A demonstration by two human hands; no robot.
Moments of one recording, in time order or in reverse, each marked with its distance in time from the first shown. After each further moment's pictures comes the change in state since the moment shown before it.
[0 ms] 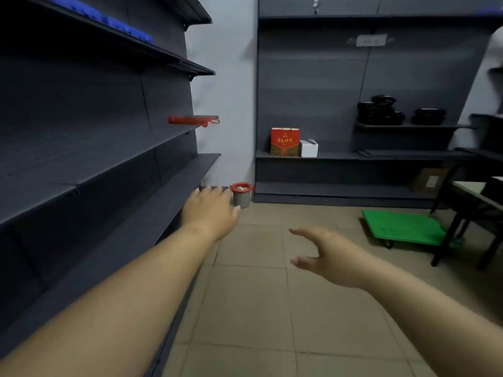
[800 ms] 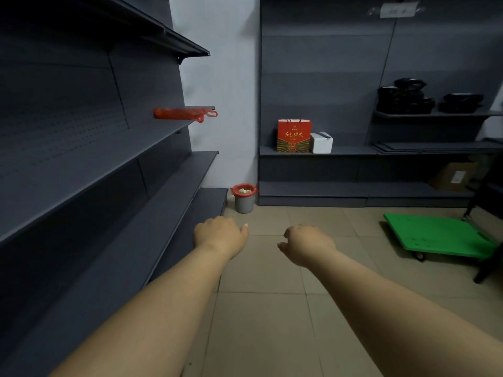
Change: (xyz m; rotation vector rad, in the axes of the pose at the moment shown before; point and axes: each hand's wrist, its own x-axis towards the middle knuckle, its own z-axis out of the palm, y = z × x) left_hand 0.308 -0.096 0.170 0.019 -0.267 -0.072; right_hand 0.444 -0.005 0.061 -0.265 0.000 0.315
